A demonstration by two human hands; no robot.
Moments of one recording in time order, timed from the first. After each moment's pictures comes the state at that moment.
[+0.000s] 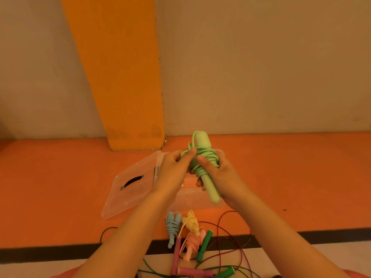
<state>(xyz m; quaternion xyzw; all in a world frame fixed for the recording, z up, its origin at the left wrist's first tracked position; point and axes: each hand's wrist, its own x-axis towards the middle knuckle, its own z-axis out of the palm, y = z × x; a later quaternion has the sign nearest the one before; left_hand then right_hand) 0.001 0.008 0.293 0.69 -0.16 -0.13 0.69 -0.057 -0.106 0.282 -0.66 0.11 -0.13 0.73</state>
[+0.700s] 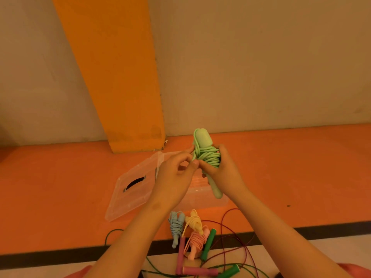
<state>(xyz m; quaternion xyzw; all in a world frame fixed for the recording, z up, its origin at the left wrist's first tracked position) -0.015 0.021 0.294 0.77 -0.31 -0.02 0.56 -0.051 -0.118 0.271 -0.78 0.11 -0.22 0.57</state>
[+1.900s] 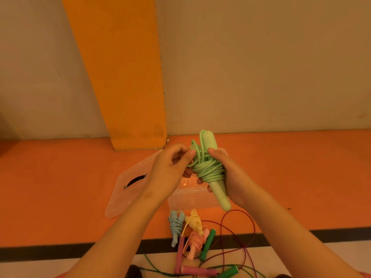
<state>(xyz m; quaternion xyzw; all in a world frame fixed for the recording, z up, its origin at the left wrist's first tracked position) 0.003 0.032 0.300 0.72 -0.28 -0.08 0.63 -0.070 -0.103 0.303 -0.61 0.08 -0.05 0.79</state>
